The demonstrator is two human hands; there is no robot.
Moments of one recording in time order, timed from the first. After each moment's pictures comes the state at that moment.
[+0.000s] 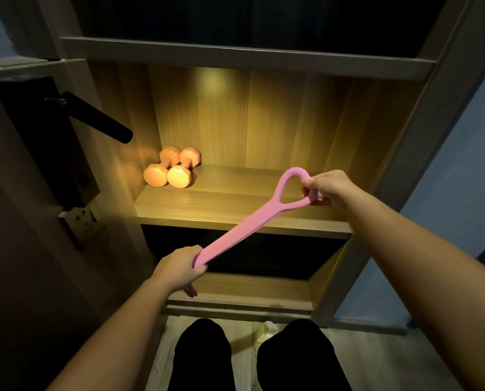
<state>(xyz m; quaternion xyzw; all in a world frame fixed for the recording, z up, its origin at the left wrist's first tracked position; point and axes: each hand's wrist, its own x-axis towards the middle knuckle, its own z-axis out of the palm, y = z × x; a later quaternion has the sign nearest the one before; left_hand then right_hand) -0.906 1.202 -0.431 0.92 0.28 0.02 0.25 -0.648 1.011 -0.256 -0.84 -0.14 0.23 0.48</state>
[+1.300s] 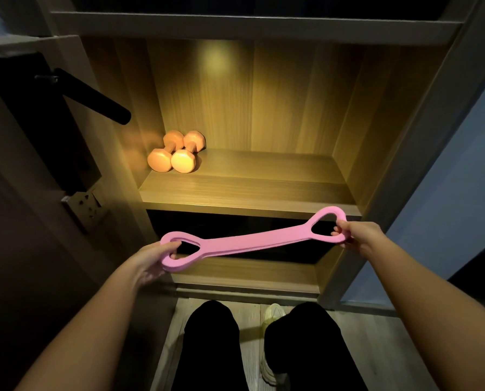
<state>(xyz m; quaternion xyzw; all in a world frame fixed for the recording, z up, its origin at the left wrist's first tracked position) -0.953 1.234 -0.432 0.47 0.47 0.11 0.74 -0.613 0.940 -0.406 -0.77 0.07 0.28 0.58</state>
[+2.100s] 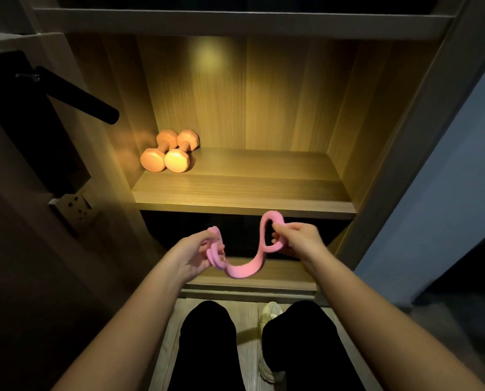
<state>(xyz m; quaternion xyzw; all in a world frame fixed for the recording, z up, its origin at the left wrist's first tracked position) -0.888 1.147 -0.385 0.40 0.45 0.11 0.80 -0.726 0.997 -0.393 -0.73 -0.10 0.31 0.60</state>
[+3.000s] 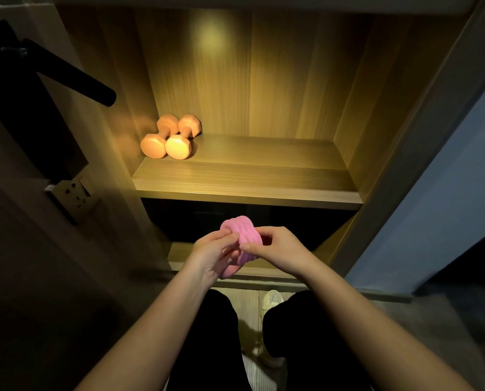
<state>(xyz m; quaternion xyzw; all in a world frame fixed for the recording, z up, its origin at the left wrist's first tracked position) -0.879 1.101 -0.388 0.40 0.44 0.19 0.78 -0.766 1.001 -0.395 -0.76 -0.39 0.32 0.41</state>
